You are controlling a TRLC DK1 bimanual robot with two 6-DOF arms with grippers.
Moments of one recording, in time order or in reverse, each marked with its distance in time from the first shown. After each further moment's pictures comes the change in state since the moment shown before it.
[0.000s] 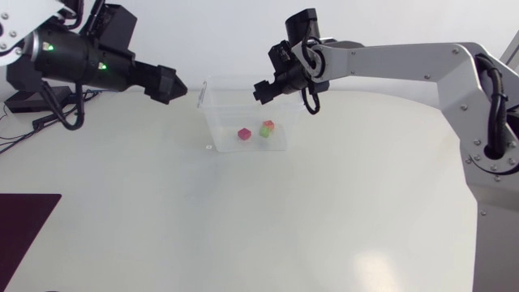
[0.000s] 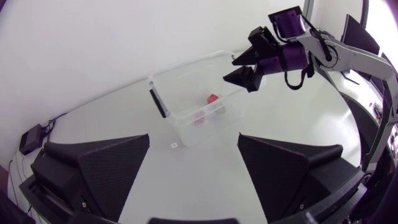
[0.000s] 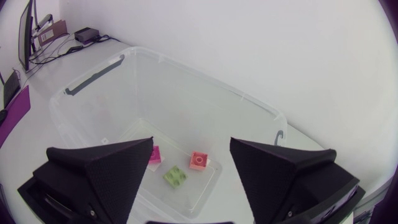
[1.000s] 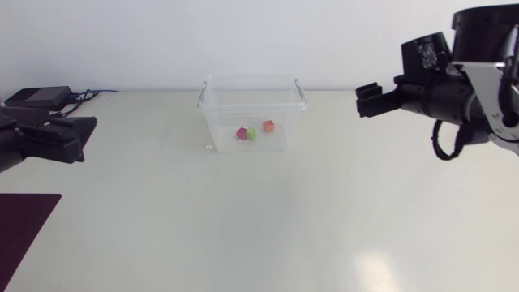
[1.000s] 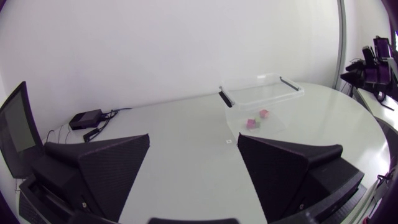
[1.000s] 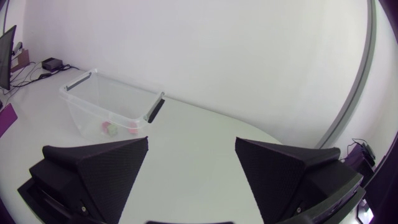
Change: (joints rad) left arm 0.163 -0.706 -0.549 0.149 -0.182 -0.035; right arm -0.213 -0.958 -0.954 0.233 0.130 -0.009
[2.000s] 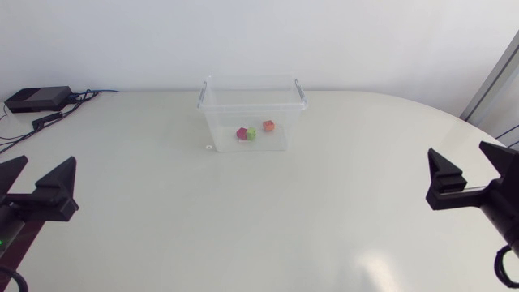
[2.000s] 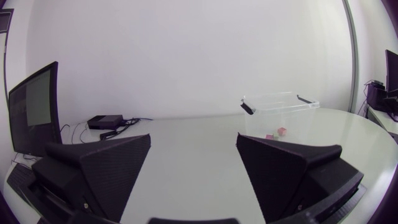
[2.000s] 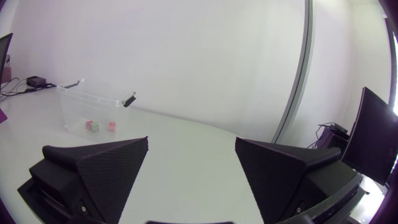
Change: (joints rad) left arm 0.126 -0.476 -0.432 0.192 0.004 -0.048; right arm -0.183 -0.879 -0.595 -0.029 -0.023 -0.009
